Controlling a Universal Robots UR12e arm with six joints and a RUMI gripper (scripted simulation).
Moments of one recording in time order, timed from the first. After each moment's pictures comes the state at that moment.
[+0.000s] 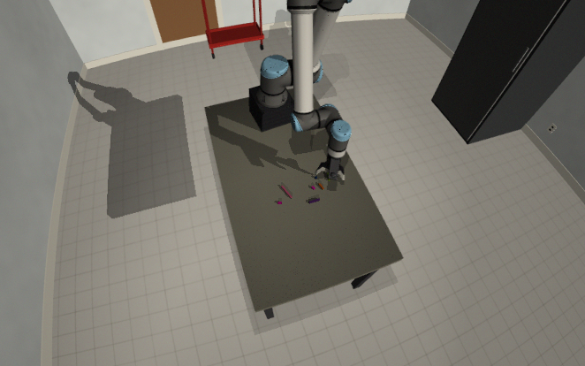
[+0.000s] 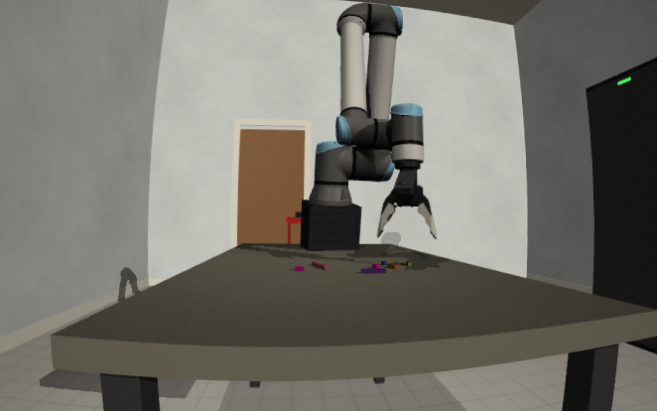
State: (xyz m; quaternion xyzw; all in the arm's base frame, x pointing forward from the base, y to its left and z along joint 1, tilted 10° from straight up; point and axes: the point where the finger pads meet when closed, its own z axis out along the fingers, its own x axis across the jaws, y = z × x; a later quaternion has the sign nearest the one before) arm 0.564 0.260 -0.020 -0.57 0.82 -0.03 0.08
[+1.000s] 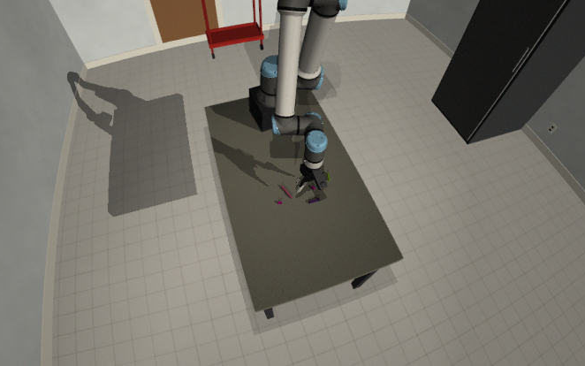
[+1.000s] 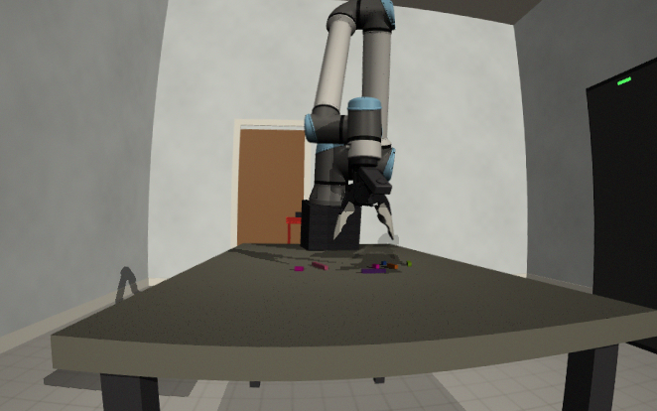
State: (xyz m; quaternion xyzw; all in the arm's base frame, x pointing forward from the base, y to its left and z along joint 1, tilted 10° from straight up) arm 0.615 0.147 -0.020 -0.81 0.58 -0.05 0.06
